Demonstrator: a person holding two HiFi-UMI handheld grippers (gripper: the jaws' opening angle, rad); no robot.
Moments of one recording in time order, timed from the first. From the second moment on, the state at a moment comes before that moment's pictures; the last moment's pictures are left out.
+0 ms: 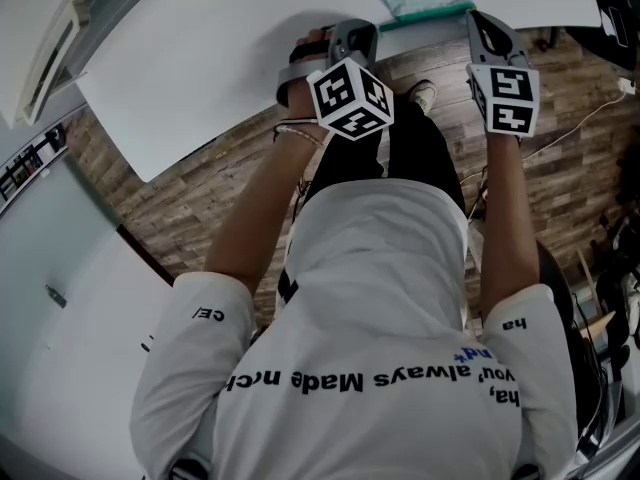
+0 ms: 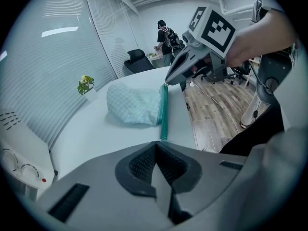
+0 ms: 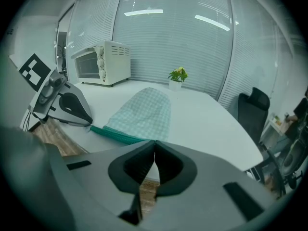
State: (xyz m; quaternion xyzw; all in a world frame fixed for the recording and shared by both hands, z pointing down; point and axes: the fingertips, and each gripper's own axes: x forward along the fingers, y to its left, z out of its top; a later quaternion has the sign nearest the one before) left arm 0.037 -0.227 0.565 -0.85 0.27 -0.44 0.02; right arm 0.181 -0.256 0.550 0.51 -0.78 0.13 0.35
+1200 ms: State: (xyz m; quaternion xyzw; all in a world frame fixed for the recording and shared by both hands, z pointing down) left arm 0.037 -0.227 0.312 -0.93 0.34 -0.09 -0.11; right arm 0.162 -0.202 0.338 0.49 -0.84 0.13 0.17
